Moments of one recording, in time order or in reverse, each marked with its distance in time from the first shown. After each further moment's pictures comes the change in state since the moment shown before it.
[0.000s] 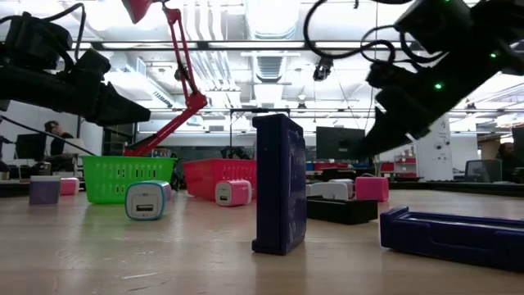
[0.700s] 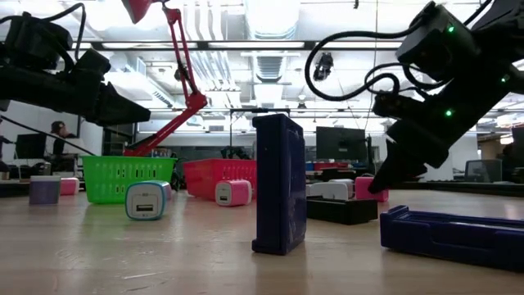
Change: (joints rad) left arm 0.000 0.000 0.000 0.000 0.000 0.000; right arm 0.013 0.128 -0.031 0.036 -0.060 0.086
